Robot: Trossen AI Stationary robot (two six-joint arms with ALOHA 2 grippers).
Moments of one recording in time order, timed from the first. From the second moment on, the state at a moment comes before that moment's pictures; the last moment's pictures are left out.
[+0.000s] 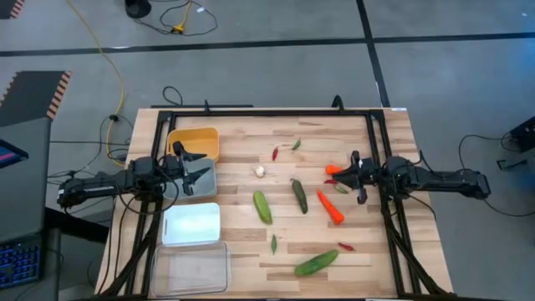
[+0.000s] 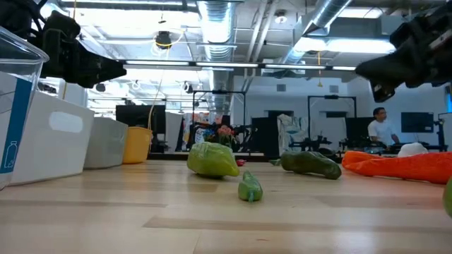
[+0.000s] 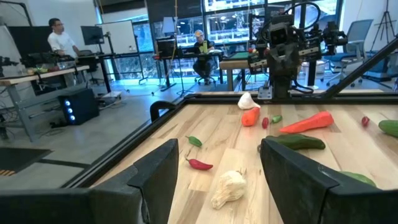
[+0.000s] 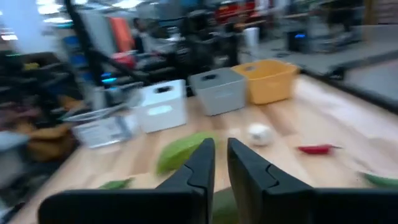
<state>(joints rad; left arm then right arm) 0.15 0.03 0.01 0.05 -0.16 0.09 -0.07 0.10 0.02 0.07 -0.09 0.20</state>
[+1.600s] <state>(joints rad) 0.15 0.03 0.01 0.05 -0.17 0.08 -0.06 0.10 0.02 0.15 0.06 0.26</state>
